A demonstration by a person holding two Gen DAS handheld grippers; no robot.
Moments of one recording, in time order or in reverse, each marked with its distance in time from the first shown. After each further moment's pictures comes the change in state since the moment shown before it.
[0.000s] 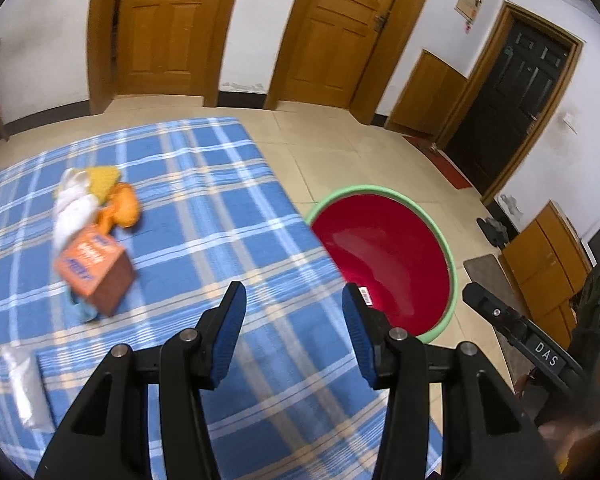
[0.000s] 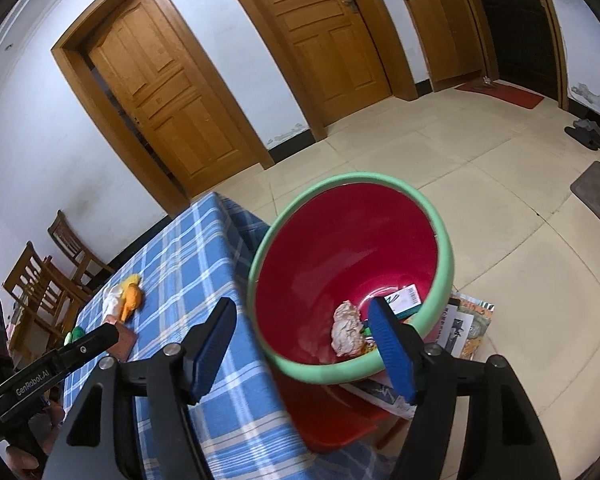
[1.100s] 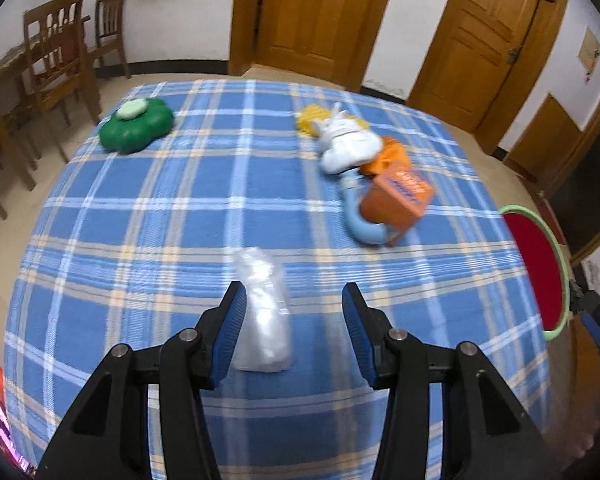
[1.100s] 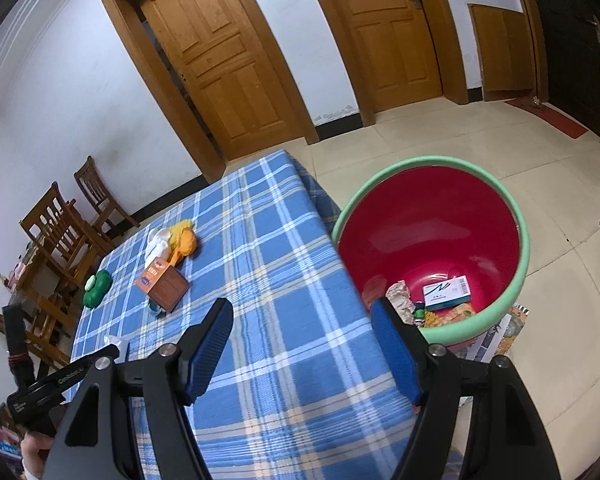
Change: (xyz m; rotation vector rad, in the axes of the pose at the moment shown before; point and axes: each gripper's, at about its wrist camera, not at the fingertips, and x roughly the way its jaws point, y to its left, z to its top) left arm -0.056 0.158 -0.068 -0.281 0.014 0.364; right arm 0.008 0.085 -0.033 -0.168 0.080 0.078
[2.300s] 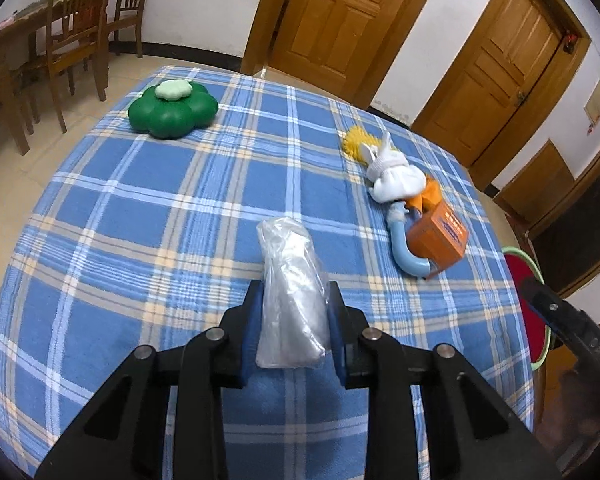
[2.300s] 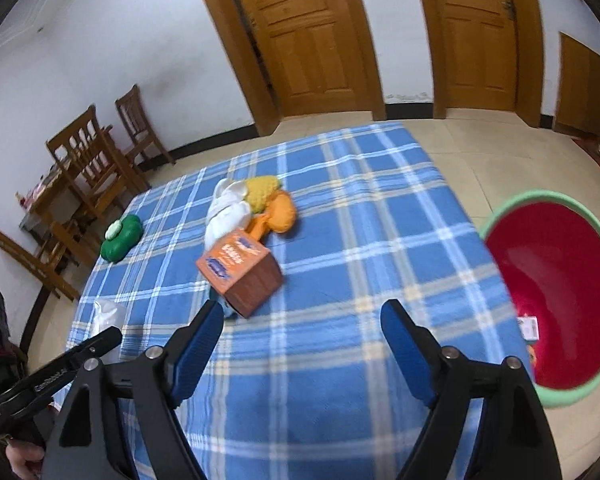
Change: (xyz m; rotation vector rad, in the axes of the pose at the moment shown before) left arm 0.004 0.062 0.011 -0.139 -0.041 -0.102; right arm 0.096 0.124 0.010 -0.250 0.138 0.092
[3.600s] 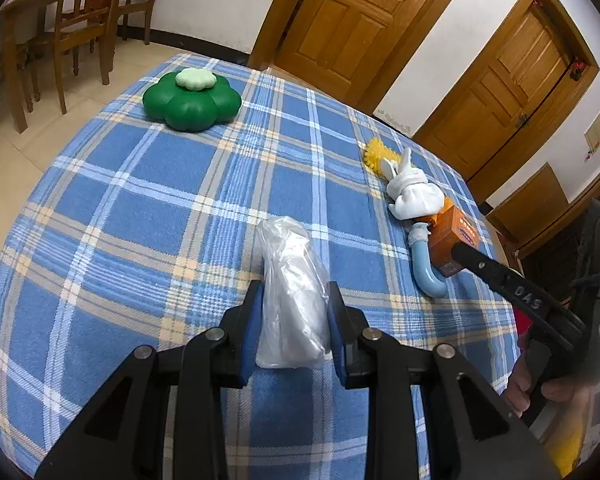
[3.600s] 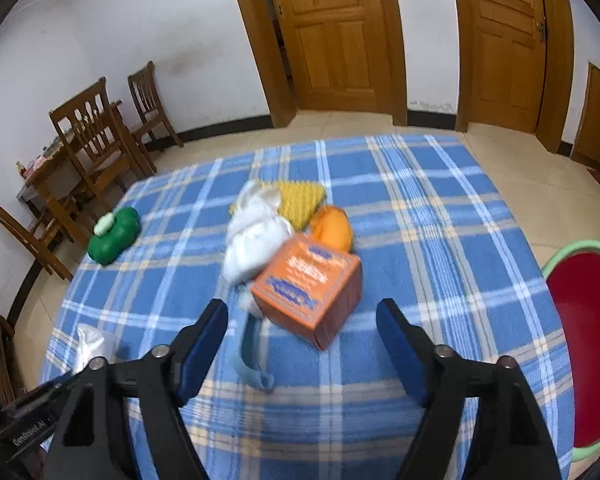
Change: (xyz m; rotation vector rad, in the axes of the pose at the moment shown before) left arm 0.009 0.026 0.006 -0.074 -0.003 -0.041; right arm 0.057 0.042 0.029 -0.097 0.005 -0.004
